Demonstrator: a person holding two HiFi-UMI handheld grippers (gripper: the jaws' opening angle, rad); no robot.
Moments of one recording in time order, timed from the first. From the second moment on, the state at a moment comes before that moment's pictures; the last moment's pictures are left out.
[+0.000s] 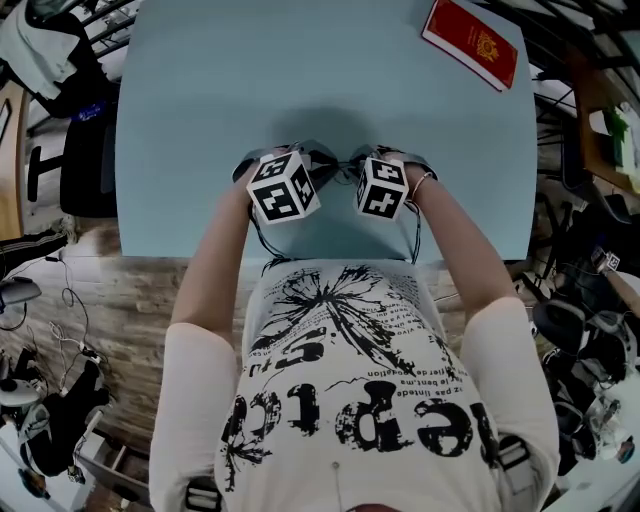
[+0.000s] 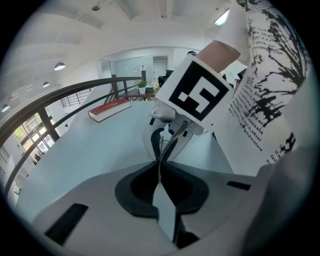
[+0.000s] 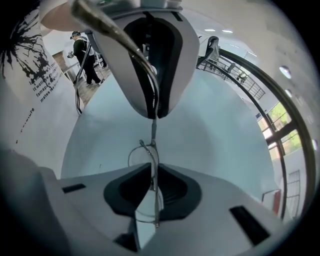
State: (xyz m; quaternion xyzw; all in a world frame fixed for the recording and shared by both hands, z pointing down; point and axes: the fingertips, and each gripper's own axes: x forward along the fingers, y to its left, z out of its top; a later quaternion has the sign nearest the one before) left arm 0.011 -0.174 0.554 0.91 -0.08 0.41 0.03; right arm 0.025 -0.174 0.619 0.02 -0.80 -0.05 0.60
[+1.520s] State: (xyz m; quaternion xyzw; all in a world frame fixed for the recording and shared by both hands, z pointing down) left arm 0.009 -0.173 0.551 0.91 -0.17 0.38 0.03; right arm 0.138 -0.171 0.541 0.22 -0.84 -0.02 0.50
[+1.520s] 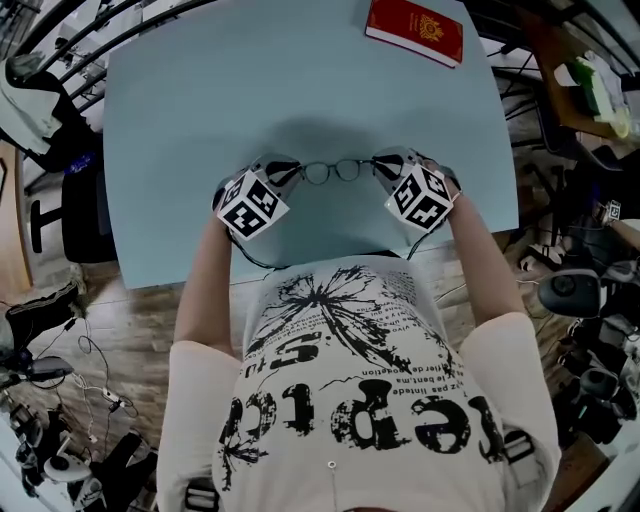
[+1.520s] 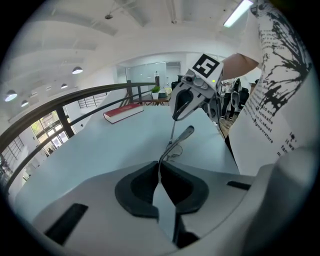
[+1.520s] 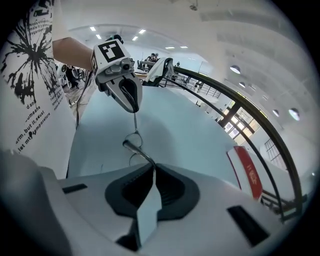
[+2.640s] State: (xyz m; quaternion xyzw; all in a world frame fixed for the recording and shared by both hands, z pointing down) left arm -0.010 -0.158 0.535 0.91 -0.25 0.31 0.07; right arm 0.143 -0.152 0.544 0.23 -0.85 0.00 0.47
